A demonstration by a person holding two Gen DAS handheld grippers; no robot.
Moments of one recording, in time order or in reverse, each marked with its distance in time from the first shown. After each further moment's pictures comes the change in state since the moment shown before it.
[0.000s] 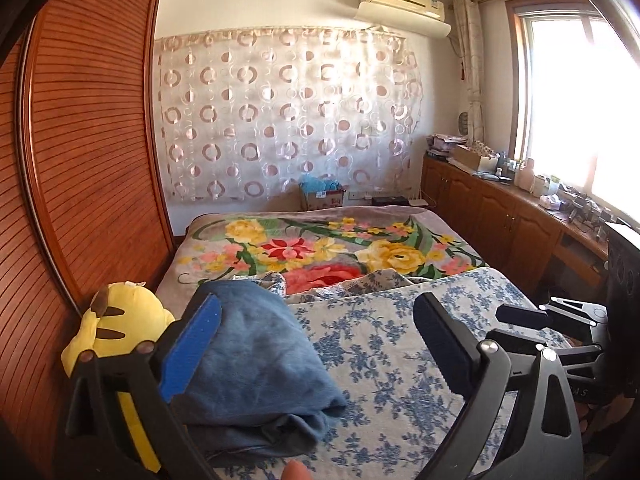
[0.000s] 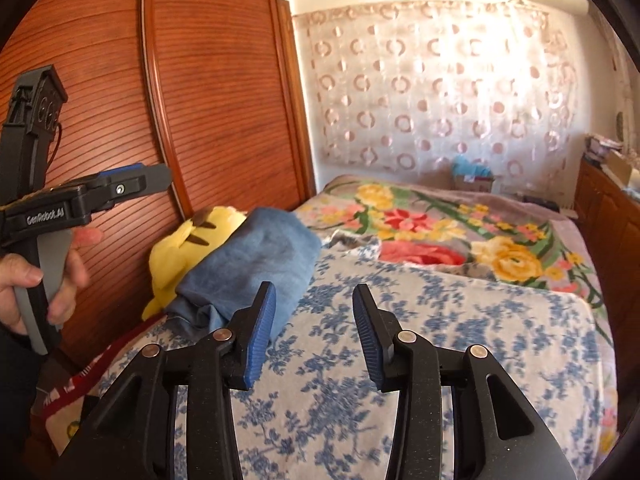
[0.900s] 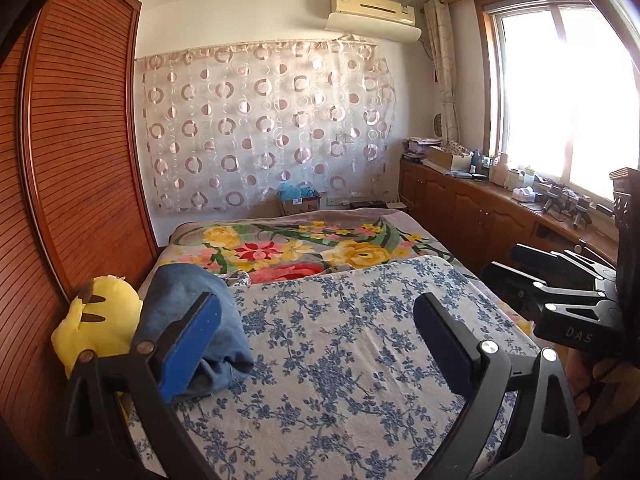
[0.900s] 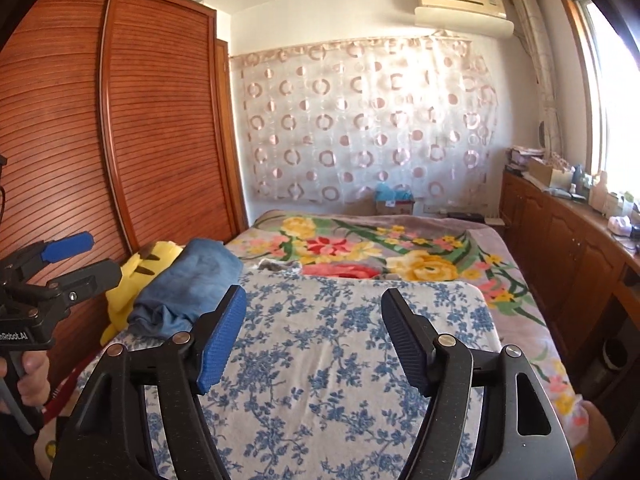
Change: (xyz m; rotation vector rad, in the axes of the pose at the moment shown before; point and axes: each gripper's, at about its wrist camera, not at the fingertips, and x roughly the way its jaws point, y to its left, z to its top) left arm -0.069 -0.126 -0.042 0.034 -0.038 -0.021; right arm -0.136 -0.036 -0.034 0.068 -0.136 -0.249
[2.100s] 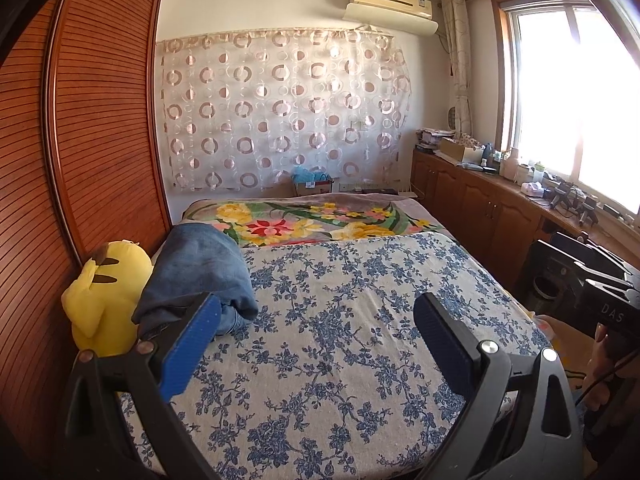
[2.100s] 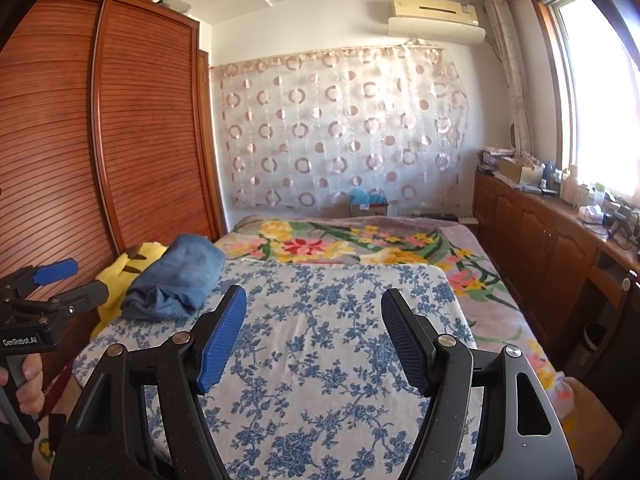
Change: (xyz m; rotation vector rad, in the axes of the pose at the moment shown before) left arm -0.031 -0.007 -0.046 -0.051 0.039 0.055; right arm -0.066 -0.003 -0.038 0.024 -0.036 -0.086
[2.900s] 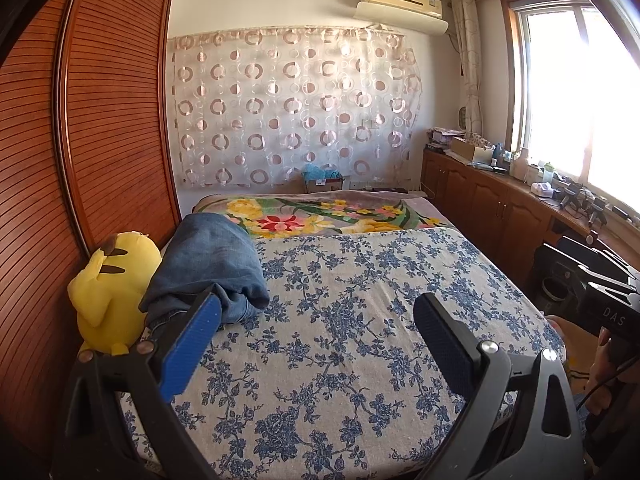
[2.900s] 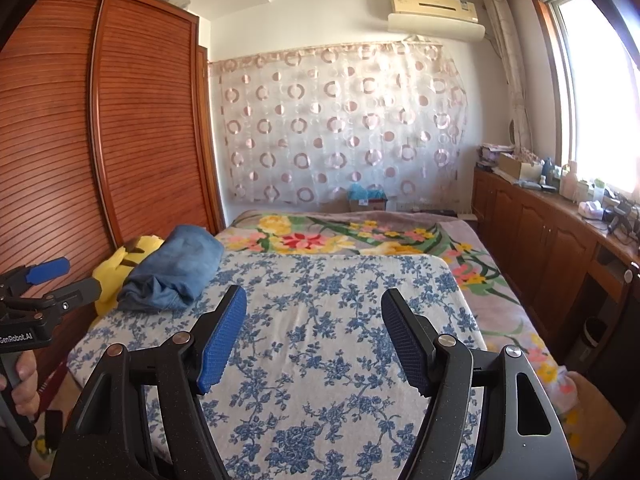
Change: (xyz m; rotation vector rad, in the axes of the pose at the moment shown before) left arm 0.003 0.009 -0.016 -0.013 0.002 0.033; right arm 0.008 0.004 -0.018 0.000 0.014 -0.008
